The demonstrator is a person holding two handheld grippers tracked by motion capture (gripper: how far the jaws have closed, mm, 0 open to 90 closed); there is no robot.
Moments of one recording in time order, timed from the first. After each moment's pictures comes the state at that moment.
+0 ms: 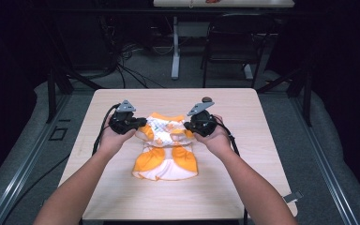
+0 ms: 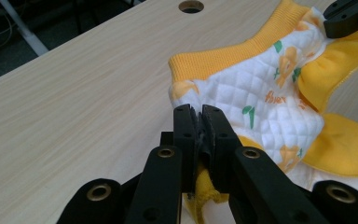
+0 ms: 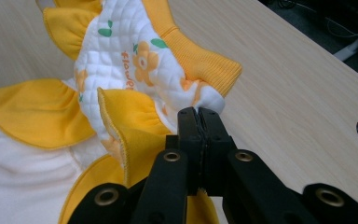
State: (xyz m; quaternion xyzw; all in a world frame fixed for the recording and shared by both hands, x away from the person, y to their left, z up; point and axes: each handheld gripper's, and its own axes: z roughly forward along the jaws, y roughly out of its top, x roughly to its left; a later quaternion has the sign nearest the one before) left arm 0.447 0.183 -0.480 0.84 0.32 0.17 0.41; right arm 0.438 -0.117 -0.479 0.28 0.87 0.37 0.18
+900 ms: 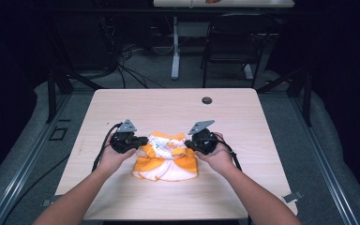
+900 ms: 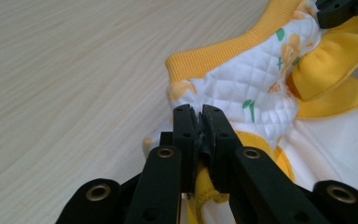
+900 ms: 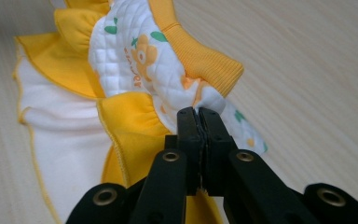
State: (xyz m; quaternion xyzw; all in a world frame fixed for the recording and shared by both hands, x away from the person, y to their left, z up) left arm 0.408 0.186 -0.529 0.85 0.31 0.12 0.41; right arm 0.400 -0.122 -0.518 0.28 0.88 0.36 0.13
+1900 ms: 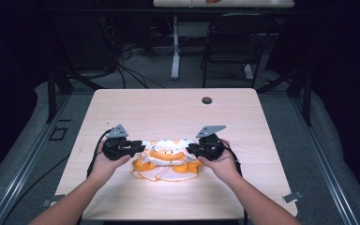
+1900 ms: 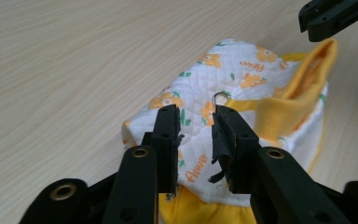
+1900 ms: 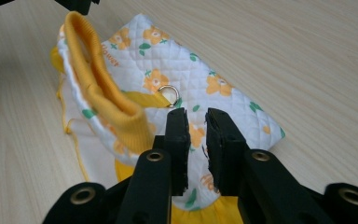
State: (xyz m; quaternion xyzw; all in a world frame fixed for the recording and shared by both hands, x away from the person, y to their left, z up) left arm 0.386 0.199 -0.519 0.83 0.32 0.10 0.44; right arm 0.379 -0.136 -0.514 0.31 0.85 0.41 0.10
